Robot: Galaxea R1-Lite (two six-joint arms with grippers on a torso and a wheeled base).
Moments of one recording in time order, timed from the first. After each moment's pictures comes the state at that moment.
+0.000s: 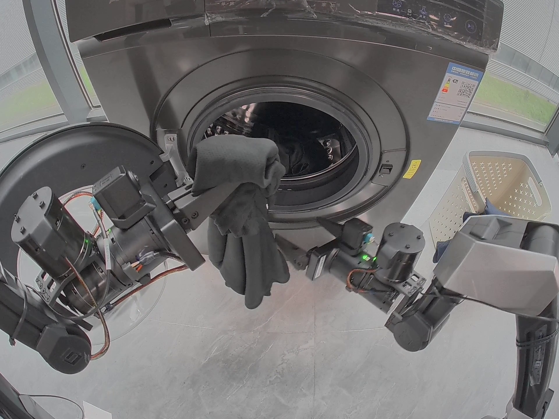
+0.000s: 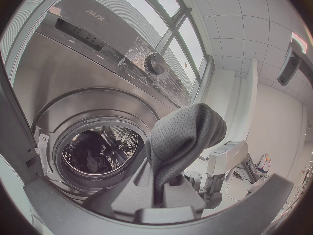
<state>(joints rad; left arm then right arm) -0.54 1.67 -0.48 -1.55 -0.37 -0.21 0.62 2.30 -0.89 -1.52 0.09 0.13</state>
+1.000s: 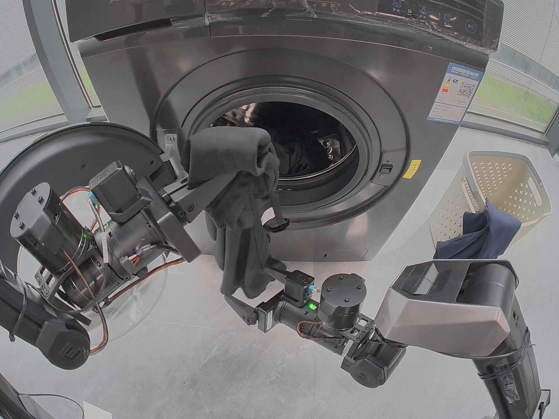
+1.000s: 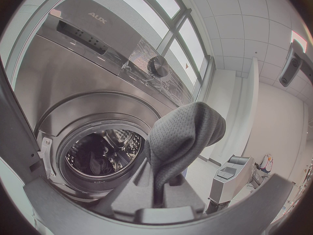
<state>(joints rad) -0.52 1.67 -0.50 -1.55 -0.37 -0.21 0.81 2.50 -0.98 -1.54 0.08 0.12</state>
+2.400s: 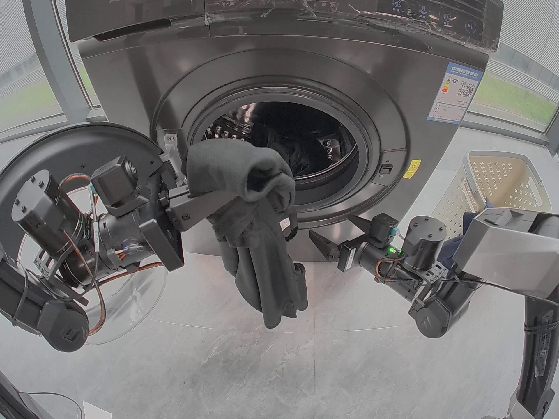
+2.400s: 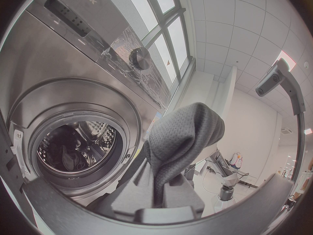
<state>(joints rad) -0.43 1.70 -0.55 -1.55 -0.74 -0.33 0.50 2.28 -0.82 -1.51 0.12 0.08</state>
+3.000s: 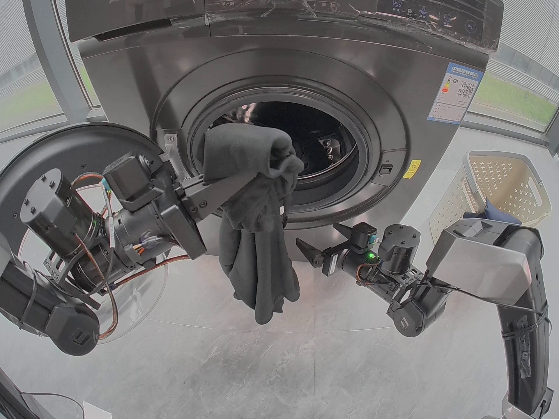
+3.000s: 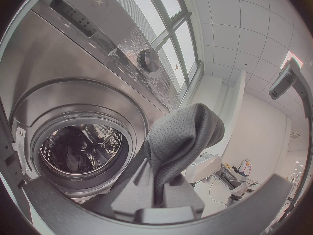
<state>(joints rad) -0.50 1.72 -0.58 -1.55 -0.57 -0.33 0.50 2.44 -0.99 -1.47 0.13 0.08</state>
